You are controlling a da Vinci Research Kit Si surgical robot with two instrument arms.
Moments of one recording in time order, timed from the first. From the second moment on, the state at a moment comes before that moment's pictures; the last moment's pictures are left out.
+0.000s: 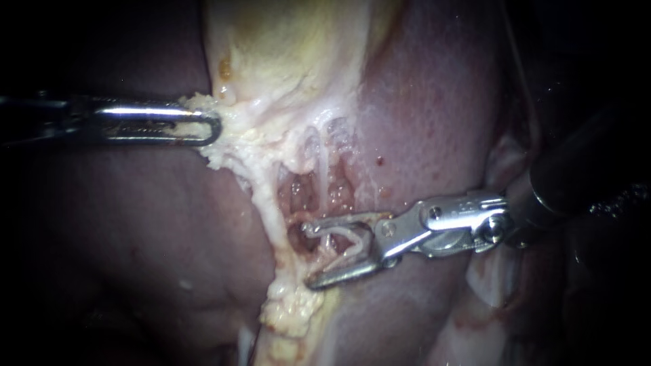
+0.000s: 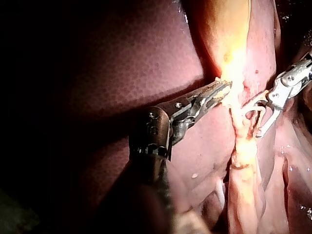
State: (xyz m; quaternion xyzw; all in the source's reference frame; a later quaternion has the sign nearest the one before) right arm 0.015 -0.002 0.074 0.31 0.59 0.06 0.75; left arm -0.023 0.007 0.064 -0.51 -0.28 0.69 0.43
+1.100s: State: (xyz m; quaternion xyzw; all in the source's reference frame) right arm 0.022 -0.007 0.070 0.35 0.63 0.05 0.70; left arm -0.023 0.007 0.064 -0.51 -0.28 0.69 0.43
